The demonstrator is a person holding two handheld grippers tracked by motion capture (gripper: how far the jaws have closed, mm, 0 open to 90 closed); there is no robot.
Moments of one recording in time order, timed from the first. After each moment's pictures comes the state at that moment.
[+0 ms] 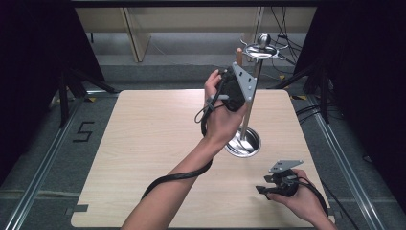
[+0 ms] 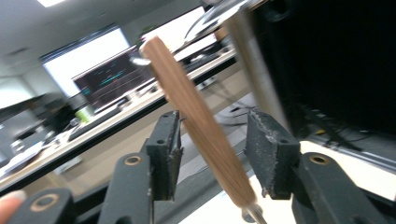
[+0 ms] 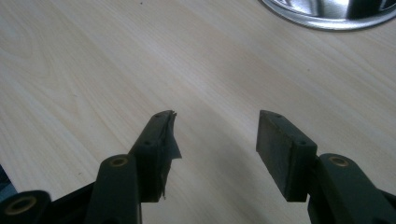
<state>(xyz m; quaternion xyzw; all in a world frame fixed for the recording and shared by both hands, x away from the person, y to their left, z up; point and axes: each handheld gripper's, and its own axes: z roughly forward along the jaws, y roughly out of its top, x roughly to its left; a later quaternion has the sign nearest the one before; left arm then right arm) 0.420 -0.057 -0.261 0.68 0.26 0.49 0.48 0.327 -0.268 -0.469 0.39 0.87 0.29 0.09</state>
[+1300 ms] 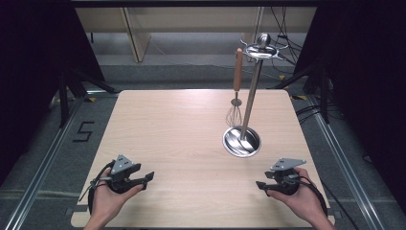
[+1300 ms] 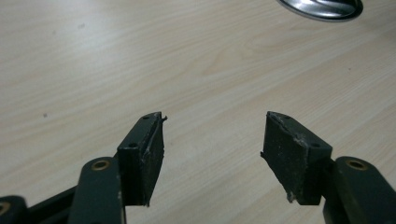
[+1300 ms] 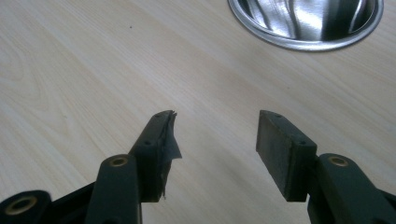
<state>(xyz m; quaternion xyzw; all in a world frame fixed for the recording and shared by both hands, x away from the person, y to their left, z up) 0.322 0.220 -0.461 0.78 0.45 0.19 0.40 0.328 -0.268 -0.466 0.40 0.85 0.33 0.12</state>
